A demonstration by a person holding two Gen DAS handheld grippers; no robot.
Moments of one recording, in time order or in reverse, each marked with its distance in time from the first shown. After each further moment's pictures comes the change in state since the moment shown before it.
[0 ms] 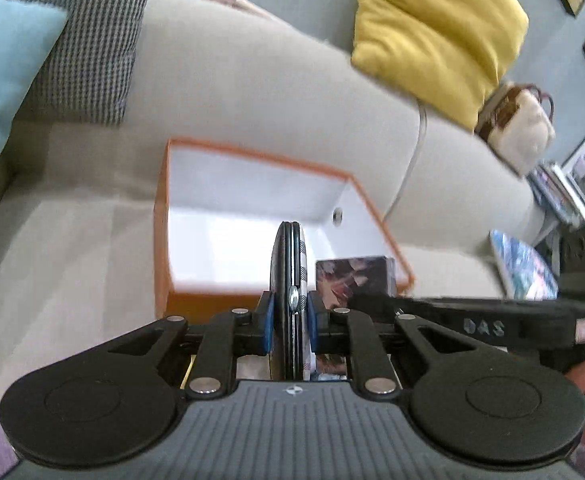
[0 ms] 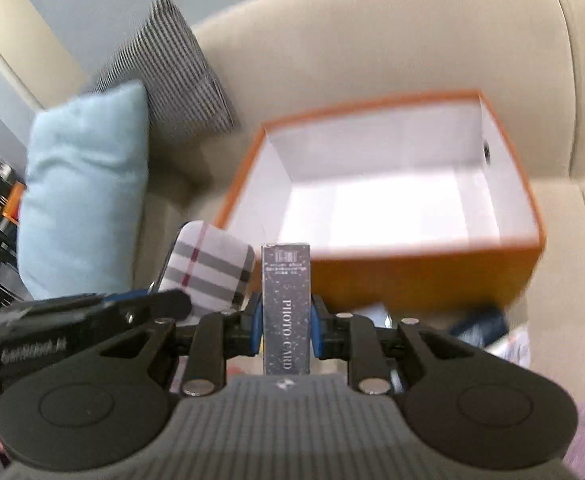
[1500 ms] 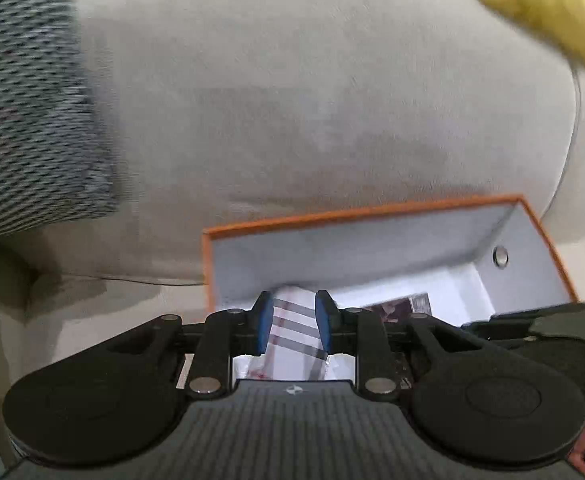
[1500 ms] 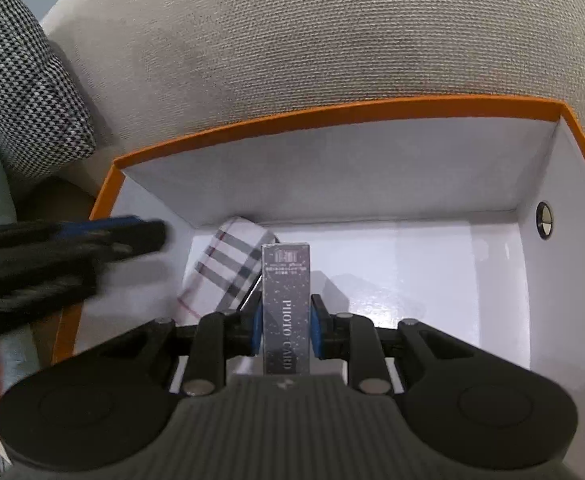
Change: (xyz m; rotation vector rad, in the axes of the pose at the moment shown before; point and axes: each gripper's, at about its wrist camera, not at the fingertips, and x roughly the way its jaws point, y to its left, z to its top) left arm 0.185 0.015 0.073 0.132 0.137 0.340; right arm 0.203 -0.081 0.099 0.063 0.218 -0.115
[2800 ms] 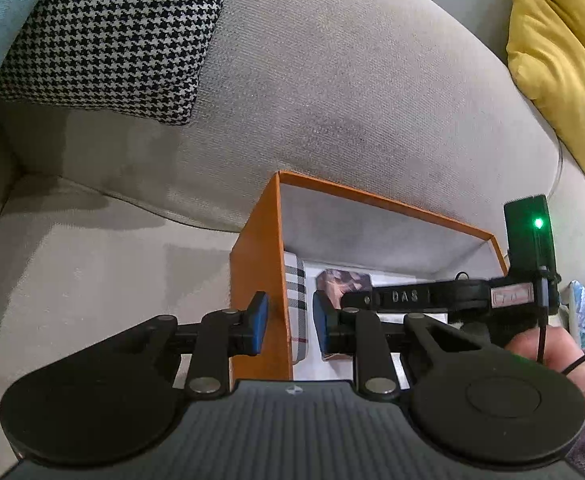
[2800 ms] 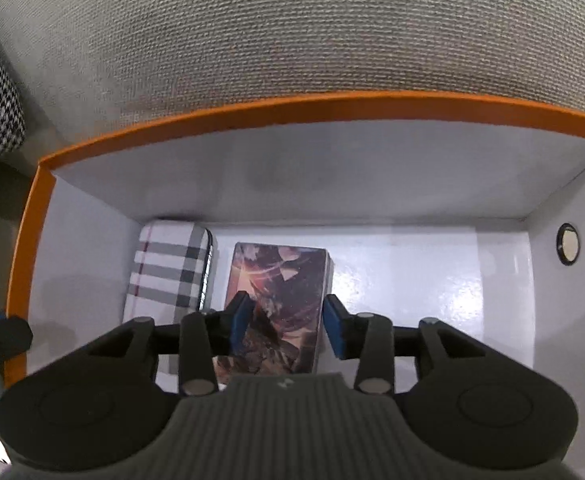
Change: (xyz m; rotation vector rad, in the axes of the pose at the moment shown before) left arm -0.013 0.086 -0.027 -0.269 0.021 -0.214; right arm 0.048 -0.018 0.038 0.022 0.109 -0.094
